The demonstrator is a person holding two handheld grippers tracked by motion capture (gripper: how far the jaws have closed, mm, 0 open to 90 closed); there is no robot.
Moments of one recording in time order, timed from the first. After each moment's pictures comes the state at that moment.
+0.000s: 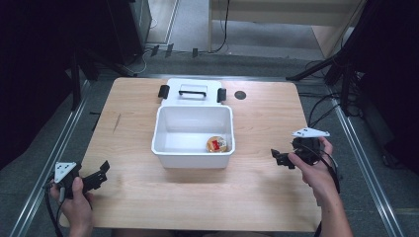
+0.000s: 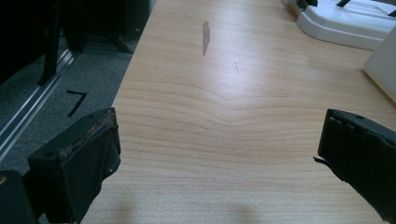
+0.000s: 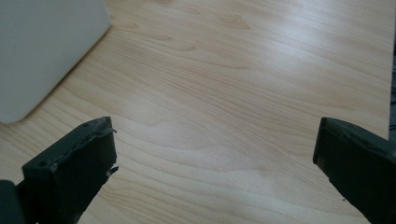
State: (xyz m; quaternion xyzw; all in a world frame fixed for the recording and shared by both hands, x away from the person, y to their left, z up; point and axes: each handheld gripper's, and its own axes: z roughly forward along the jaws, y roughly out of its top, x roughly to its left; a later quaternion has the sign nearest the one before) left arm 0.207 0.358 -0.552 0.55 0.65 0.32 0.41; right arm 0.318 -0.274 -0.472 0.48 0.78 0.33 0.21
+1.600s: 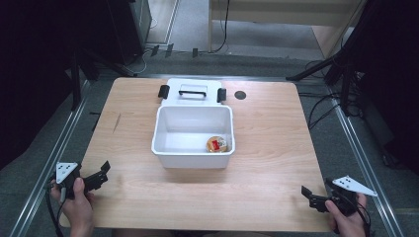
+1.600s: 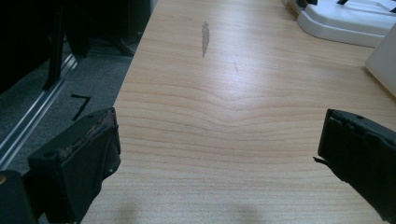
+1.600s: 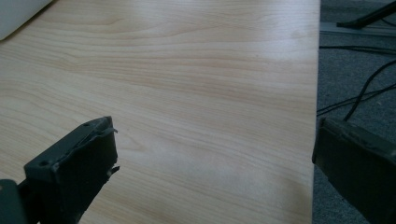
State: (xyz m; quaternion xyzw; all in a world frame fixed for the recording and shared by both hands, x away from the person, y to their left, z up) left arm 0.206 0.355 -0.552 0.56 0.64 0.33 0.41; right arm 0.214 -0.373 -0.541 0.54 0.71 0.40 0.21
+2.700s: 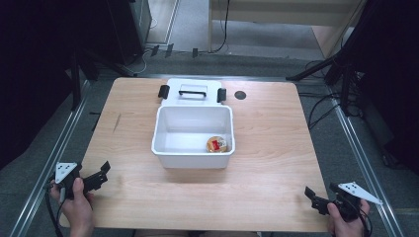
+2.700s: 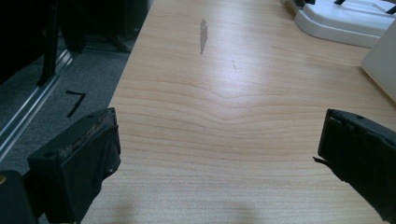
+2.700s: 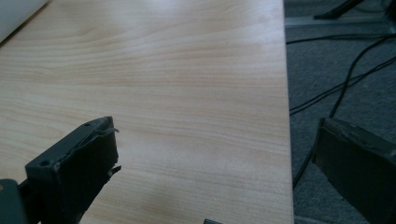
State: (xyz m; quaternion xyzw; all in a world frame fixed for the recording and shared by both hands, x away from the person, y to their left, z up) left arm 0.206 0.356 -0.552 0.56 0.65 0.32 0.41; right arm 0.205 -0.379 -0.552 0.58 0.67 0.41 0.22
